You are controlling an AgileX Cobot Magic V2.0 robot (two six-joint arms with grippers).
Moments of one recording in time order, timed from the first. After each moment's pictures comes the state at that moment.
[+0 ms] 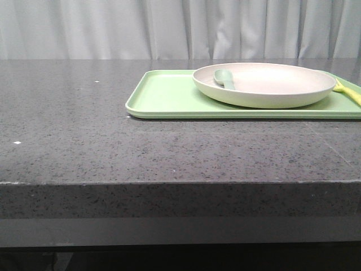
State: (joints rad) left arm -0.26 0.84 -0.88 -0.48 0.96 0.47; right arm 0.14 0.58 -0.92 0.07 1.15 0.01
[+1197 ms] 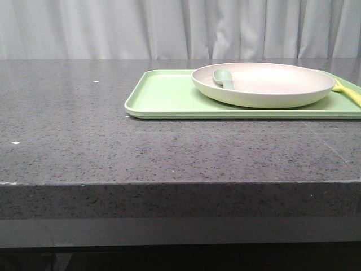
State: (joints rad) left arm -0.25 0.79 -0.84 -0.29 0.74 0.27; right arm 0.14 0.56 -0.91 0.07 1.11 0.01
